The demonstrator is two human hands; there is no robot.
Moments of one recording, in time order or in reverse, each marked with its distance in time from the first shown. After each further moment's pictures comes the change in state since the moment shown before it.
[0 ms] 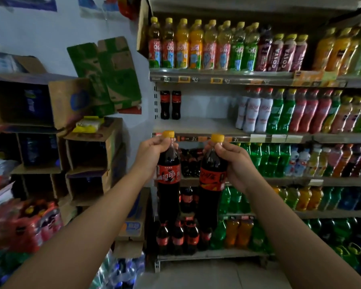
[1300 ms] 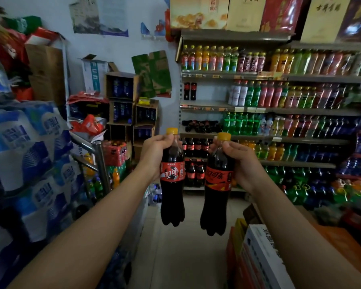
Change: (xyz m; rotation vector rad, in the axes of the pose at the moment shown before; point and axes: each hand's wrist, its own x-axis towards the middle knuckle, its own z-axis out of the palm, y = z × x) left_hand -0.762 0.227 -0.015 -0.088 0.104 -0.070; right_hand -0.740 -0.126 0.167 0.042 -0.054 0.031
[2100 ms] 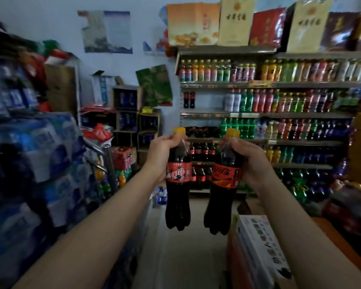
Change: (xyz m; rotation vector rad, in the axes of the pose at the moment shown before) left_hand -0.114 0.034 0.060 -0.078 -0.048 0.026; right_hand -0.120 -0.064 -0.012 0.137 0.044 -0.051
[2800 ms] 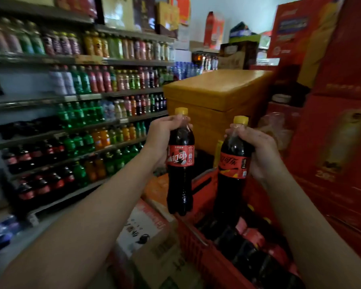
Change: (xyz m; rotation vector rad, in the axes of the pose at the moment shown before) left_hand -0.064 -0.136 0.391 -0.110 -0.793 -0.265; right_hand -0.223 -0.169 -0.274 -0.312 0.797 -0.410
